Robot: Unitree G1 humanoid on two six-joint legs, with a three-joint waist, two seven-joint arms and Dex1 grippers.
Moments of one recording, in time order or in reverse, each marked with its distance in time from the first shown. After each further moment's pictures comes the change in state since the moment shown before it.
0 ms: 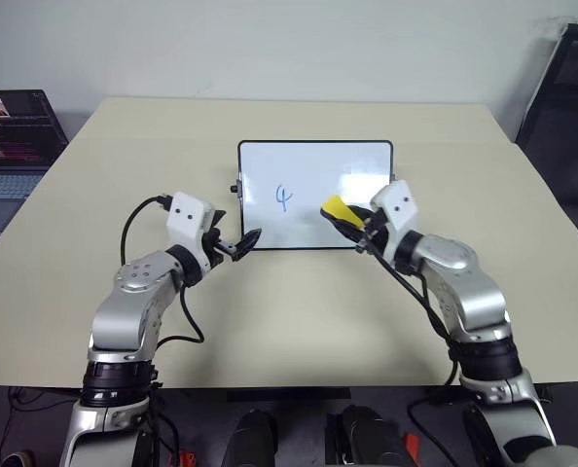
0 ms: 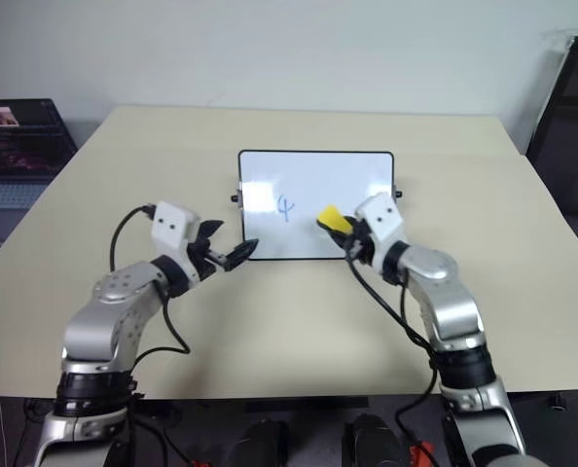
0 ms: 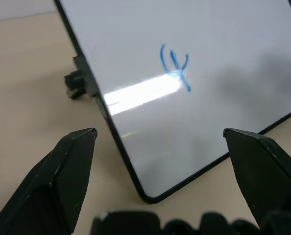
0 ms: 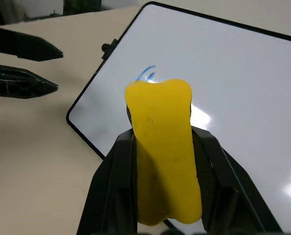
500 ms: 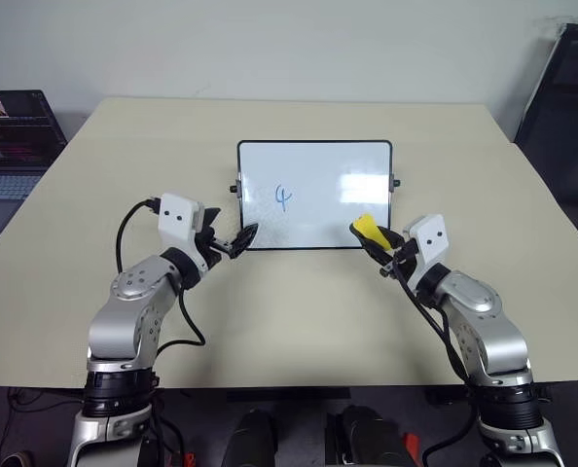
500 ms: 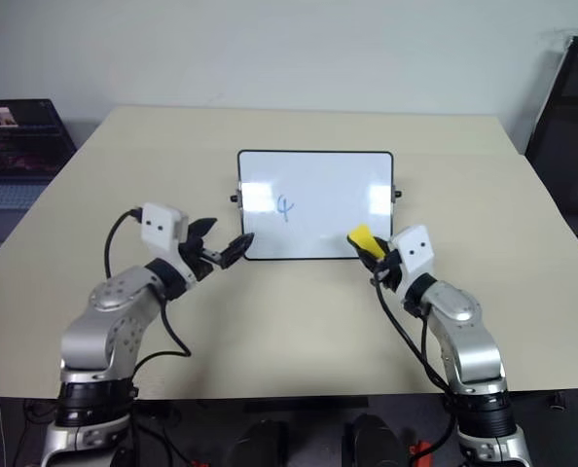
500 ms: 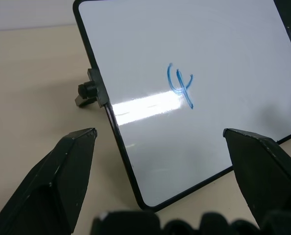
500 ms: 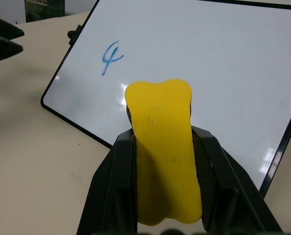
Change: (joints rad) left arm 0.008 -0.036 0.034 -0.040 -0.046 -0.011 0.059; right arm 0.194 -0.002 -0.040 -0.042 0.043 -0.161 -0.079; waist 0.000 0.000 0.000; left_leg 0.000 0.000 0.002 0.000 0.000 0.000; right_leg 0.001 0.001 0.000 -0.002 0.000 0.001
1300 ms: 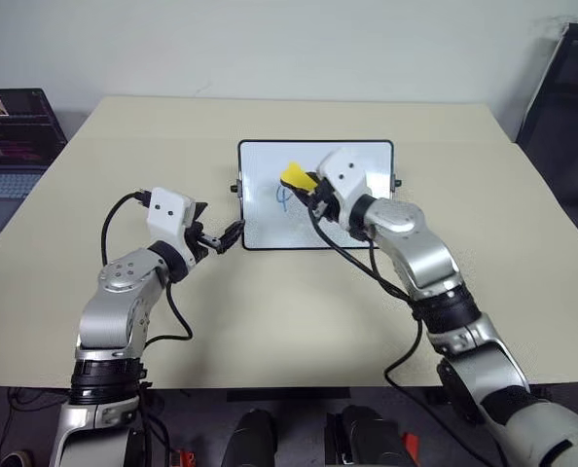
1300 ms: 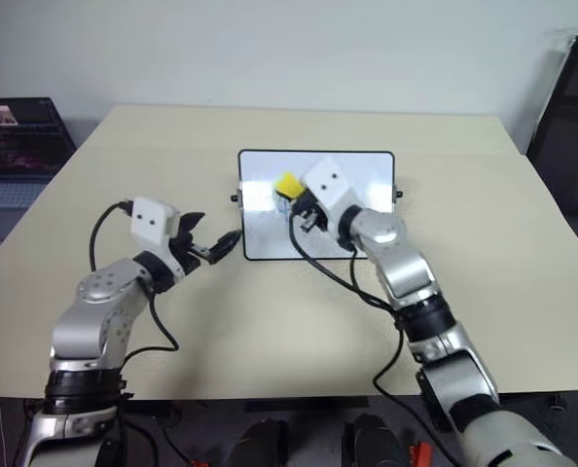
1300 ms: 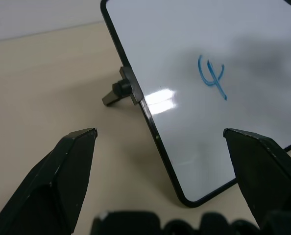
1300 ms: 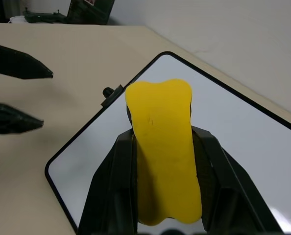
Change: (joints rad) left arm -0.038 0.080 -0.031 0.127 0.051 -0.092 -0.065; right arm -0.618 0.114 0.258 0.550 -0.157 -0.081 -0.039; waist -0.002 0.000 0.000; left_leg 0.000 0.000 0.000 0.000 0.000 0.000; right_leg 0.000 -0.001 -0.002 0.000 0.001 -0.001
